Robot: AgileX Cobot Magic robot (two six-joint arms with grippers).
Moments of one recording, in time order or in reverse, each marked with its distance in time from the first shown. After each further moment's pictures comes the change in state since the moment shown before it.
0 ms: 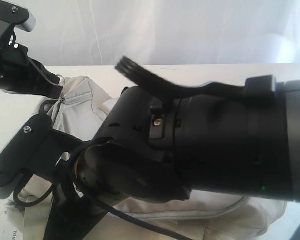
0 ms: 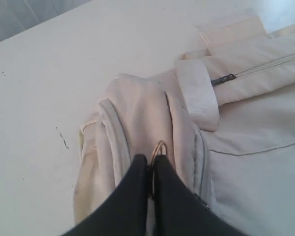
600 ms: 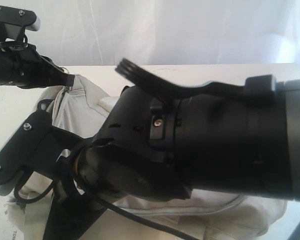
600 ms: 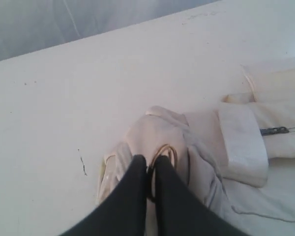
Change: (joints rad) left arm -0.008 0.125 0.000 0.008 -0.261 -0.142; right arm 0.000 0.000 0.000 -0.028 -0.017 0.008
